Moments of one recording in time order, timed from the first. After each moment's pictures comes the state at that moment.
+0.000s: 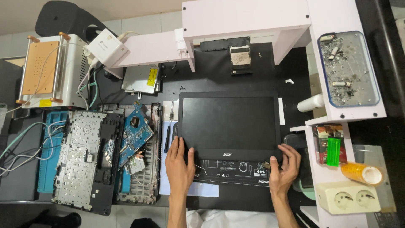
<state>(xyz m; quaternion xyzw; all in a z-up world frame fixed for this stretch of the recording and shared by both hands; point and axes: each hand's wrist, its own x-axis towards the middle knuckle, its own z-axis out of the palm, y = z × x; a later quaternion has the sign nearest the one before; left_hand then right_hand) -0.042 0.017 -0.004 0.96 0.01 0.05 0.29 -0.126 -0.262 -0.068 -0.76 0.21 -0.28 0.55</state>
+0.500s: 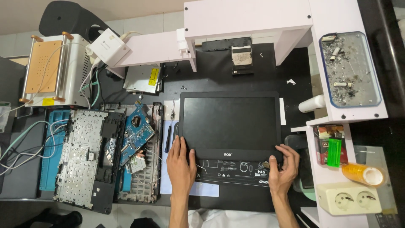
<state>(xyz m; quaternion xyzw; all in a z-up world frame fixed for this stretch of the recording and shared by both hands) -0.044 0.016 -0.009 0.96 -0.03 0.10 0.26 -0.122 -0.259 -0.060 -0.78 0.21 -0.26 0.53</state>
